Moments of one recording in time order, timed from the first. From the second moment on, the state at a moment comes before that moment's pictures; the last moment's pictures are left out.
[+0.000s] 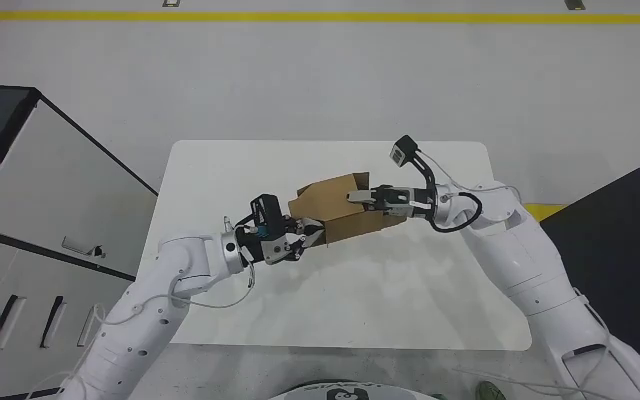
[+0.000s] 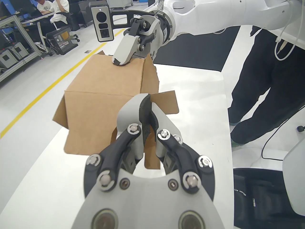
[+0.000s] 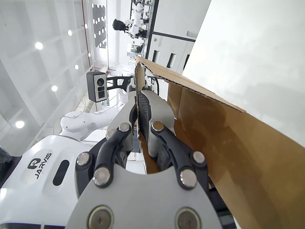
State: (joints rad) left arm 1.45 -0.99 -1.21 -1.88 1.16 -0.80 -0.06; right arm -1.05 -1.05 1.05 -1.42 0.53 -0.19 1.11
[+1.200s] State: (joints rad) left arm 1.45 -0.99 -1.20 -1.89 1.17 -0.82 -0.07; right arm -1.06 -1.06 1.05 -1.45 0.51 -0.16 1.07
